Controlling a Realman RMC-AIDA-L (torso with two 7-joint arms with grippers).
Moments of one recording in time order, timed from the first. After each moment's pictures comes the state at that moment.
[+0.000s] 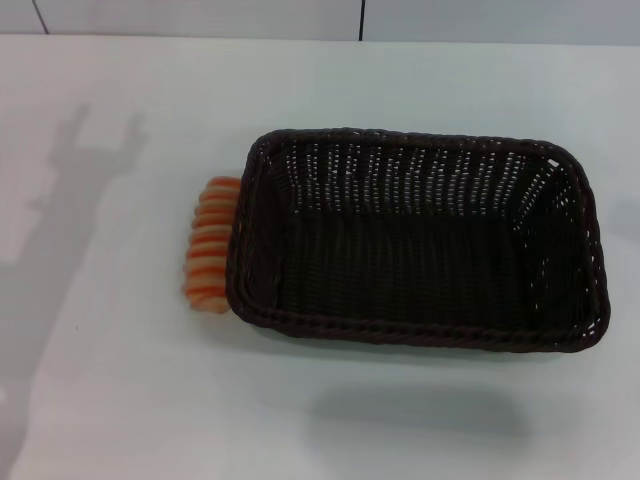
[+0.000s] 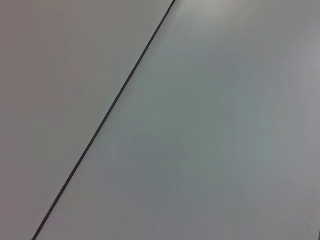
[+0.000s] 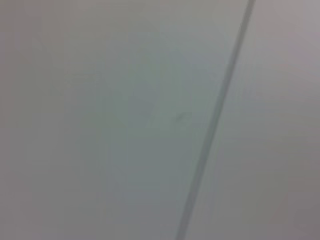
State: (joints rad) left arm -0.29 -2.06 -1.44 -0.45 2.88 1.39 -0.63; right arm -0.01 2.08 -1.90 -1.54 1.33 -0.72 -1.42
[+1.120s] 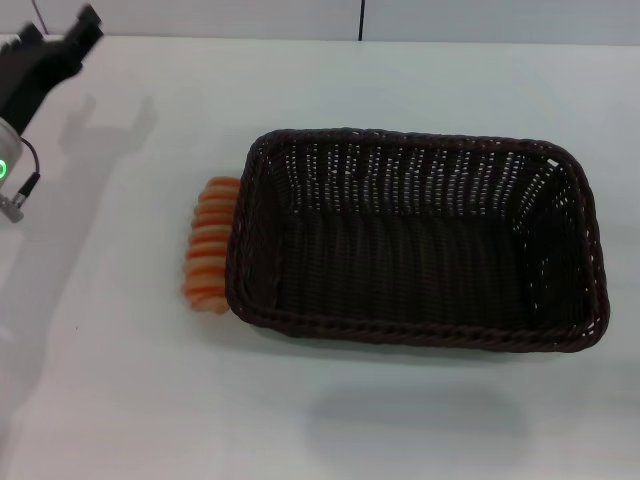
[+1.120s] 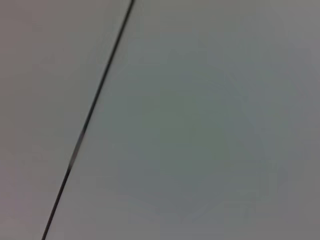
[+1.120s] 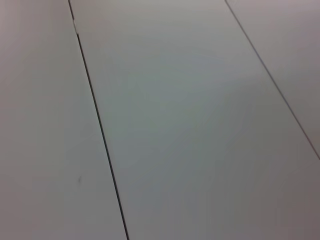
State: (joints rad) left arm -0.26 -1.97 -1.37 -0.80 2.89 0.52 -0.57; right arm 0.07 2.07 -1.71 -0.61 0.60 -1.35 0.22
